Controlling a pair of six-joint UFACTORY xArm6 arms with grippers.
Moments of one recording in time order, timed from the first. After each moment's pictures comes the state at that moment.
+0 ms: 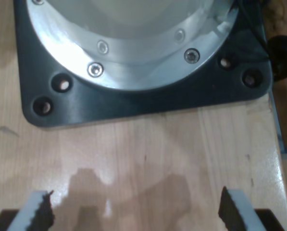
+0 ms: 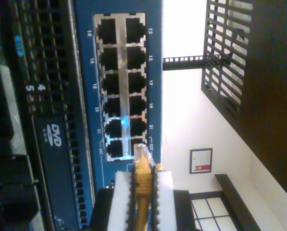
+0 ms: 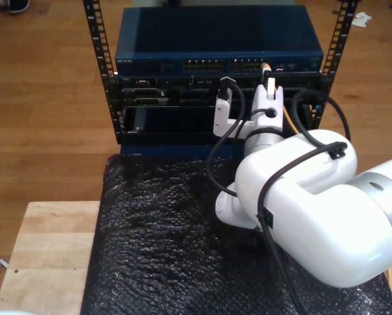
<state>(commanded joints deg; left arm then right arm) 85.1 -28.0 -5.9 -1.4 59.2 -175.7 26.3 42.2 -67.3 36.0 -76.5 -103.3</state>
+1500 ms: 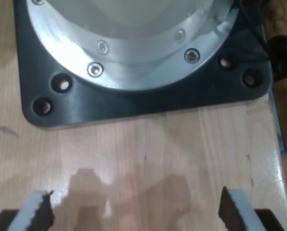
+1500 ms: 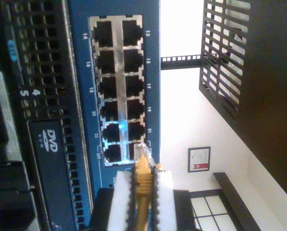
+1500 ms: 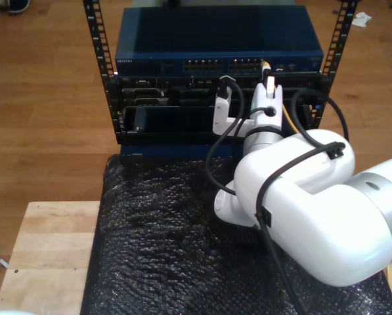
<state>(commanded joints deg) 85.1 -28.0 -5.9 -1.4 59.2 -175.7 26.2 43.2 -68.9 36.1 -76.6 -103.3</state>
